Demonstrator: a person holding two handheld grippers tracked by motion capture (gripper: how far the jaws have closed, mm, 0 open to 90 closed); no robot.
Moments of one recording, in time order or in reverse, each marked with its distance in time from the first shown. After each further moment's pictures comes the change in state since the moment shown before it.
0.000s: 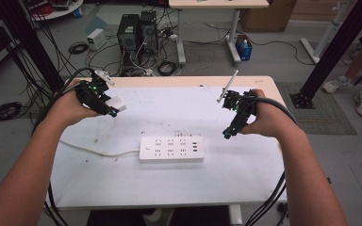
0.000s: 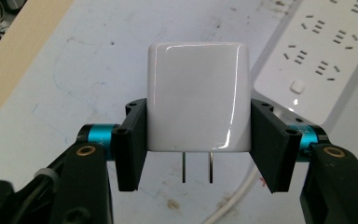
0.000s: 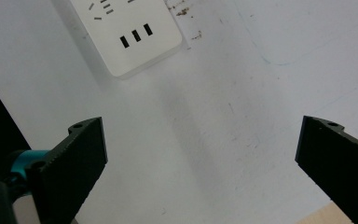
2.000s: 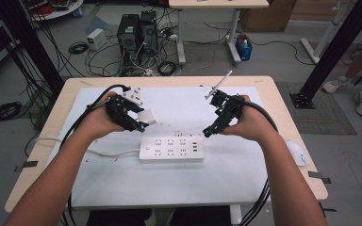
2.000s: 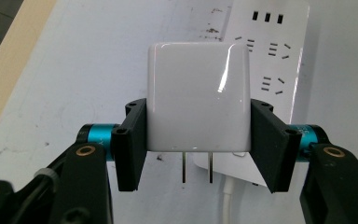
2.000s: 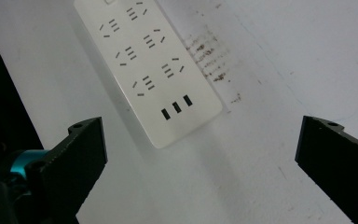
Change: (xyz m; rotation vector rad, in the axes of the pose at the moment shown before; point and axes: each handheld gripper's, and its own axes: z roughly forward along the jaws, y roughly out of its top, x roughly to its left) left arm -0.063 0.028 0.048 -0.171 -0.090 0.271; right arm 0.008 0.022 0.023 -0.199 0.146 0.119
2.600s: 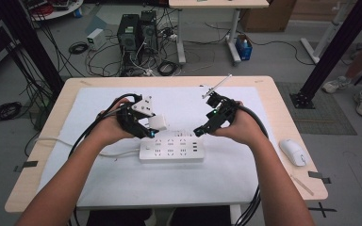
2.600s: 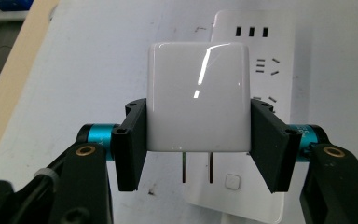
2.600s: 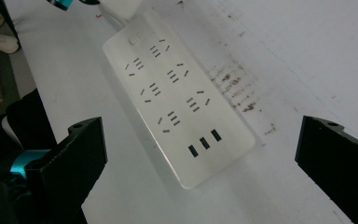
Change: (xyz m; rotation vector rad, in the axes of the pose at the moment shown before) left arm -0.022 0.012 0.021 -0.049 0.013 0.097; right arm -0.002 0.001 0.023 -0.123 0.124 0.096
